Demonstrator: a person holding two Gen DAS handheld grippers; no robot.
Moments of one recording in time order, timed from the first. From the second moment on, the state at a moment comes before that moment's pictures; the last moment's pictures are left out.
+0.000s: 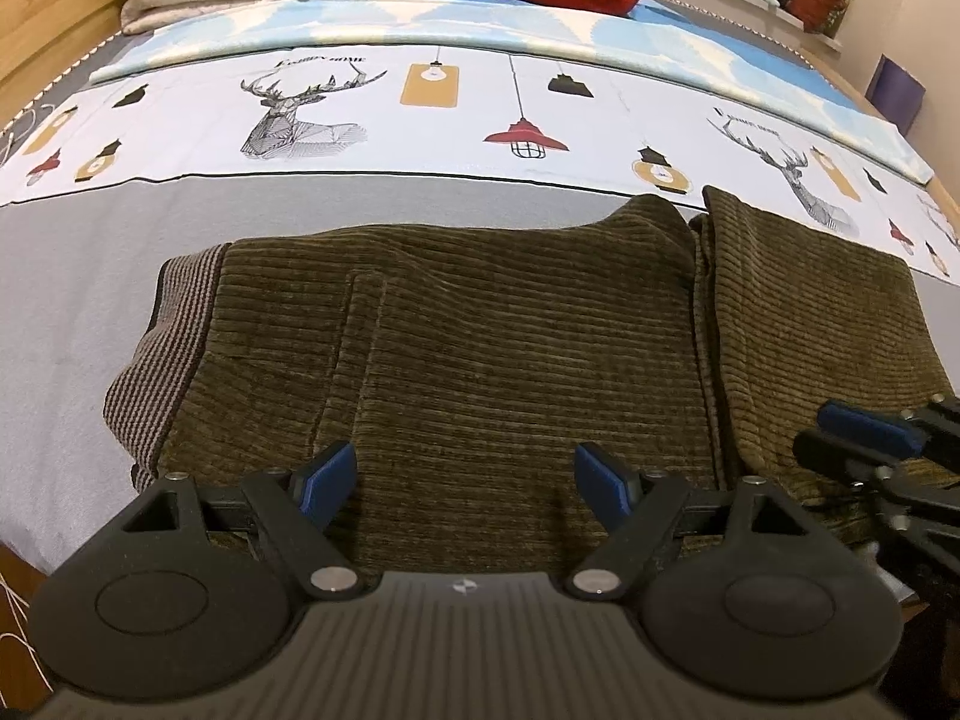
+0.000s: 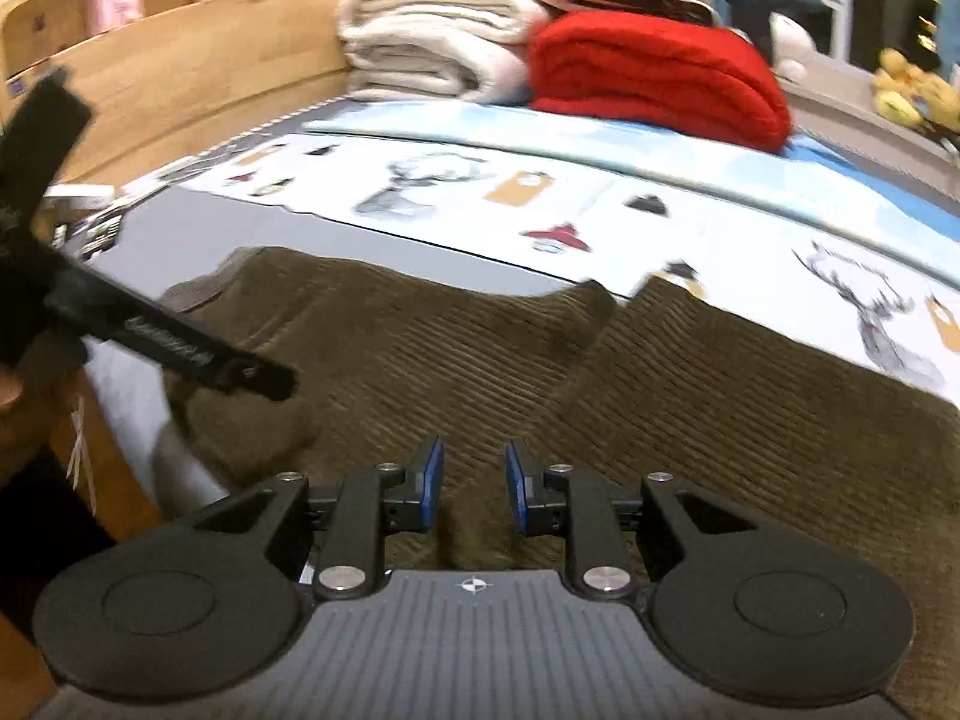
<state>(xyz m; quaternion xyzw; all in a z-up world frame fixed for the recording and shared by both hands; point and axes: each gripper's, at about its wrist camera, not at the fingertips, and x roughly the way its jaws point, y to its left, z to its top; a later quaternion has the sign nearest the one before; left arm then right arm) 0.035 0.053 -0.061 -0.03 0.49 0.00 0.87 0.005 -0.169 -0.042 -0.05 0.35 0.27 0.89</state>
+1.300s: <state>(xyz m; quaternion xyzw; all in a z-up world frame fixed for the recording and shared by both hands) 0.050 -0.063 -0.102 -0.06 0.56 -0.19 0.80 -0.012 -0.371 -0.078 -0.03 0.45 -0.02 0.89</state>
